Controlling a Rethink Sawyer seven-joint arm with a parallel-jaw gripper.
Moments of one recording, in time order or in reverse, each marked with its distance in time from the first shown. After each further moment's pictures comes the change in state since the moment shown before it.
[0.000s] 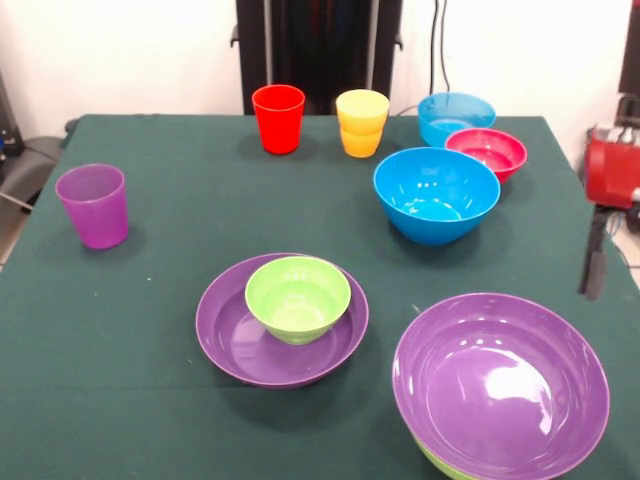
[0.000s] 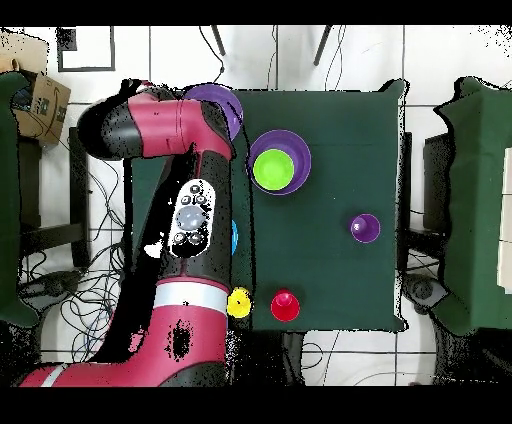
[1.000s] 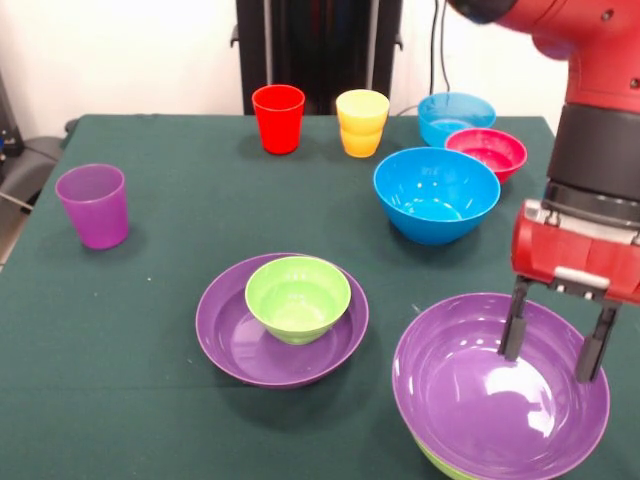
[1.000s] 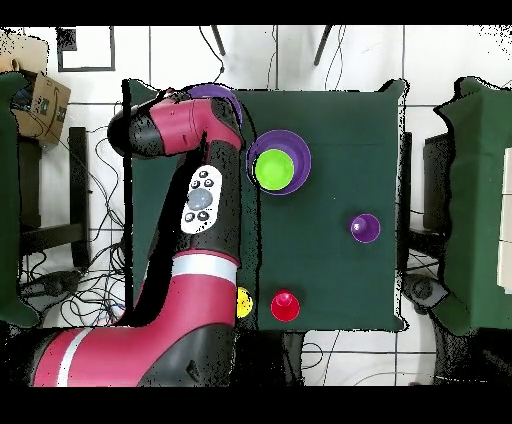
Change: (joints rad) arm -0.024 0.127 -0.011 -0.114 -0.164 -0.001 0.000
